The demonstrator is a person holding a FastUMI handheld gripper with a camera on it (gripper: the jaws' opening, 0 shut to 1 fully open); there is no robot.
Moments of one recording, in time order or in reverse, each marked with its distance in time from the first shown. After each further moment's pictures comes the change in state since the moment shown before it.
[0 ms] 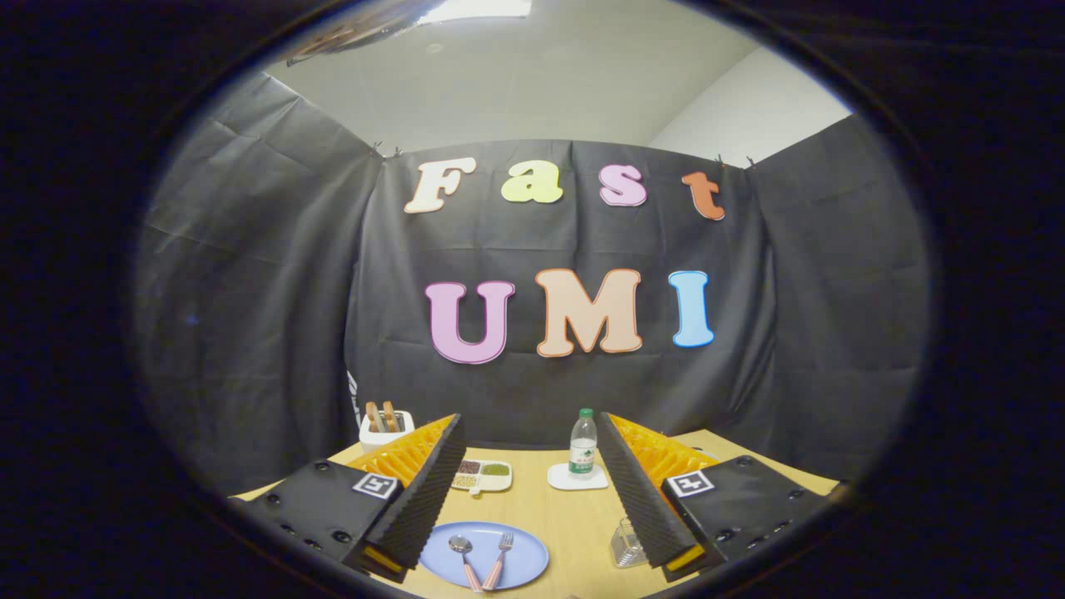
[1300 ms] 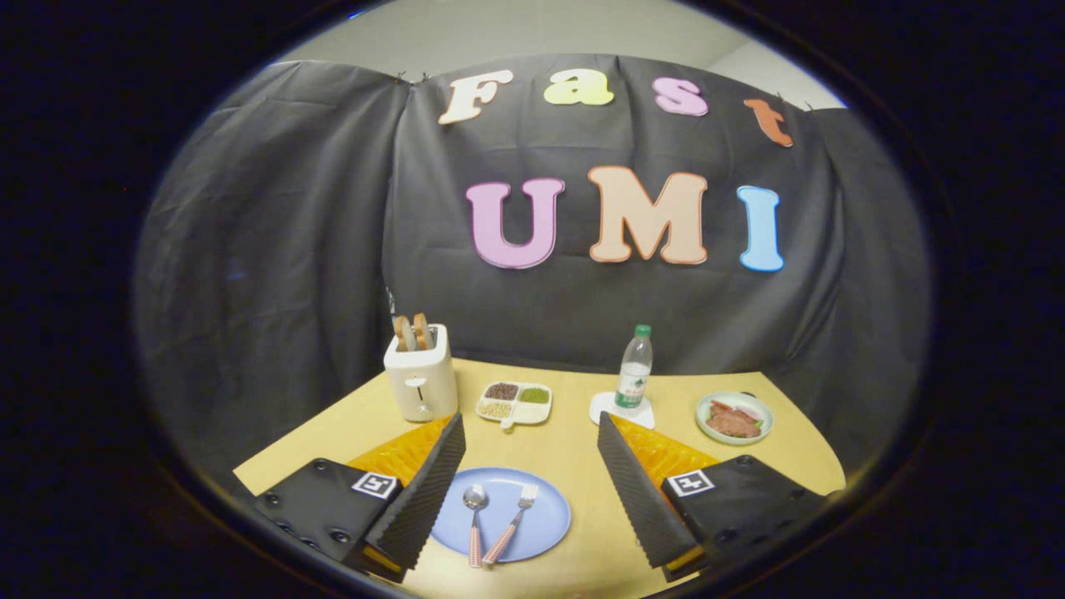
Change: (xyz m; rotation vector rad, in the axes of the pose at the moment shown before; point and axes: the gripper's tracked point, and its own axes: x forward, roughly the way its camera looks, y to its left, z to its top) arm 0.056 0.024 -0.121 -0.063 0.422 0.204
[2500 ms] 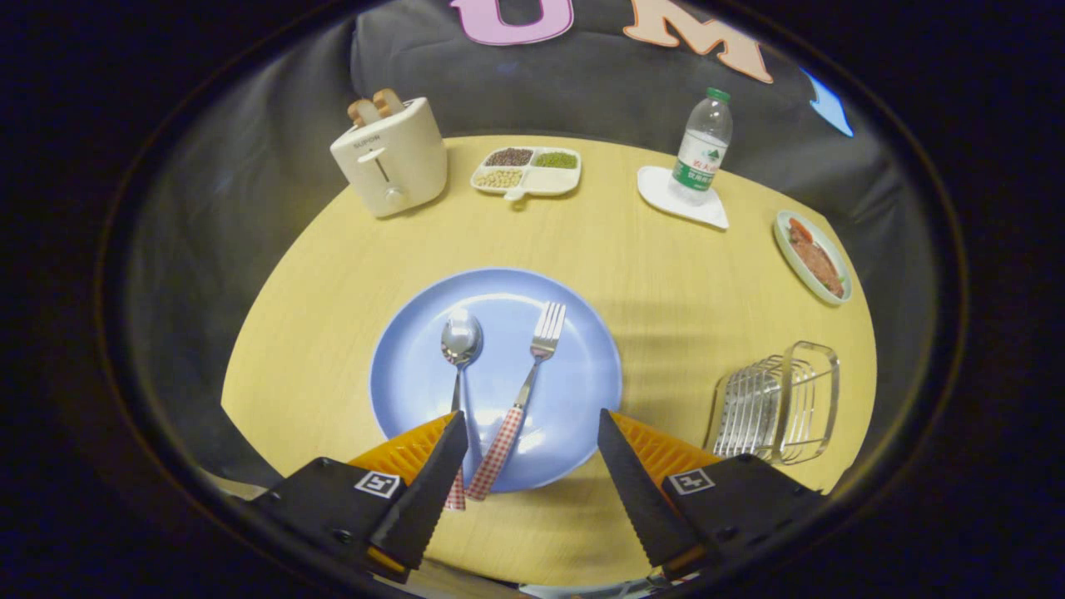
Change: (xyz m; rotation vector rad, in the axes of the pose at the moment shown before) arm 0.045 0.013 -0.199 -0.015 0.773 0.061
